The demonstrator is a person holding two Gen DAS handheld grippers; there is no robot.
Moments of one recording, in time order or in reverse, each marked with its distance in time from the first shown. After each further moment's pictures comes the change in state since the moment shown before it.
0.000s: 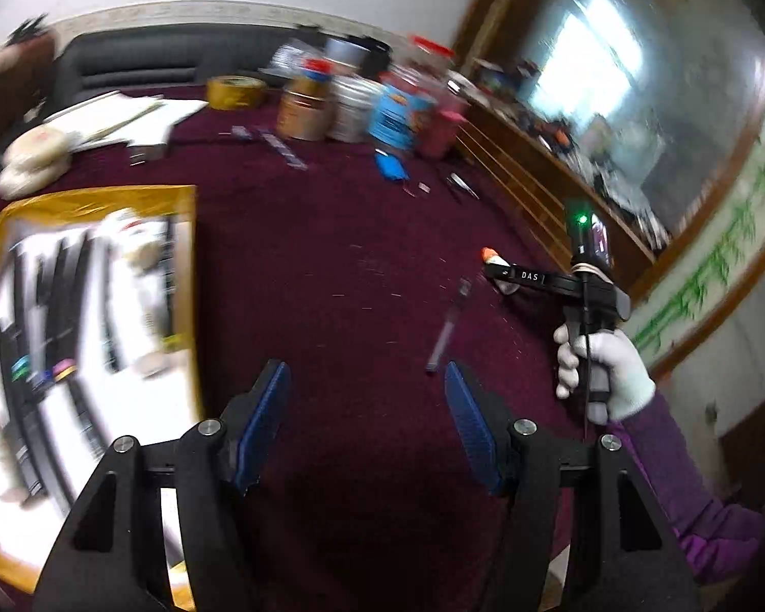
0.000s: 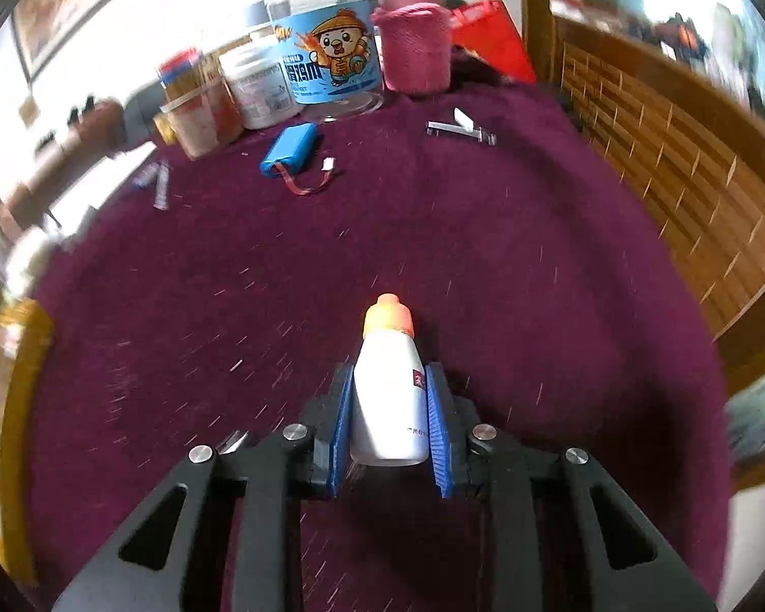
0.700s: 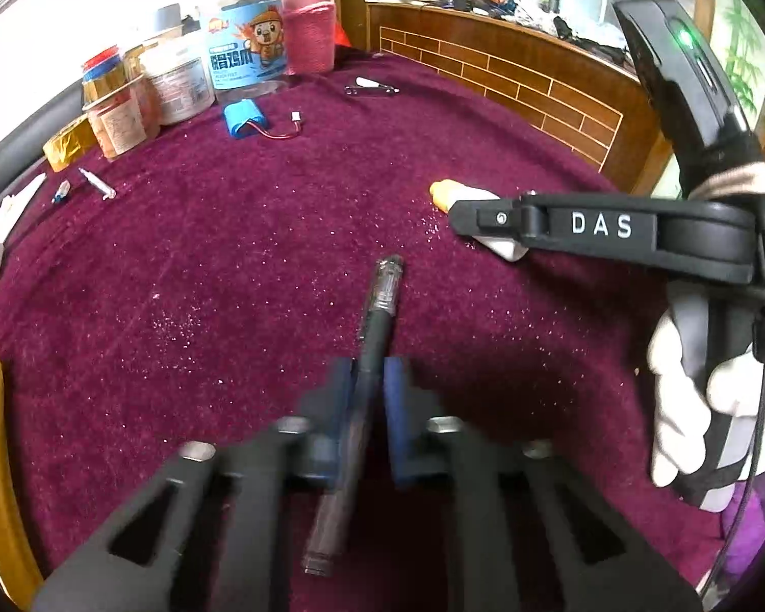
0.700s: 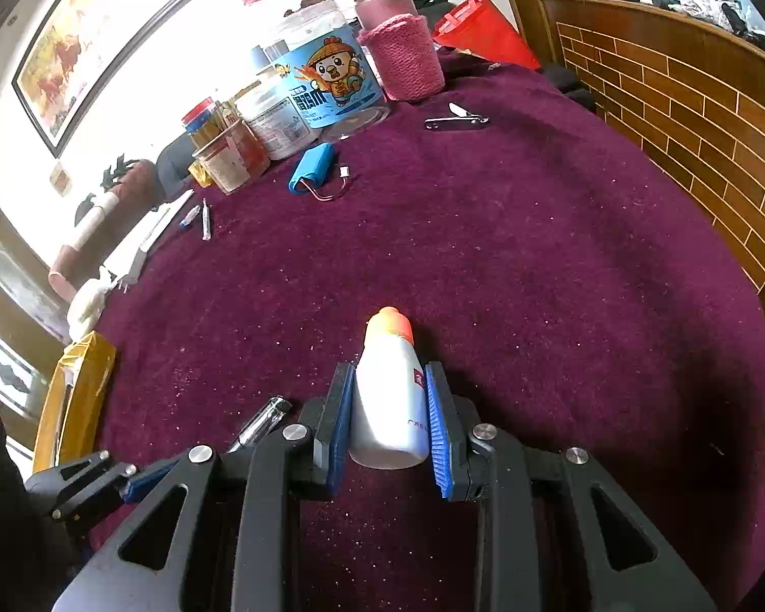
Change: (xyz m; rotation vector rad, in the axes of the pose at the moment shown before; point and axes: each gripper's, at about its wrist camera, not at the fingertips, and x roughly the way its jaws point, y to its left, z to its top) left arm 0.190 -0.124 0.020 0.439 0.169 0.084; right arm -0.012 -0.021 -0.021 0.114 -0.058 0.161
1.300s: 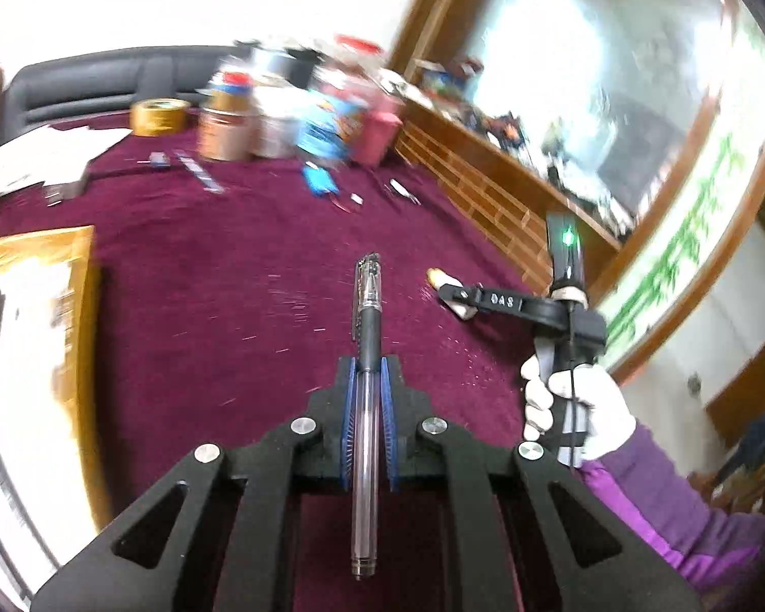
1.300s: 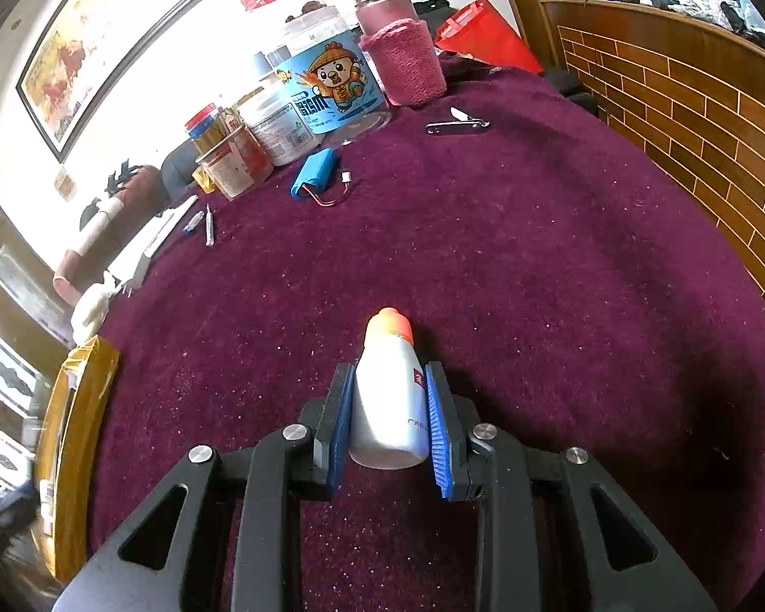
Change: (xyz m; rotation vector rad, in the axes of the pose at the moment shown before) left arm -0.129 0.070 -0.055 -0.291 -0.211 -0.188; right arm 0.002 -0.002 0.000 0.001 -0.019 0.013
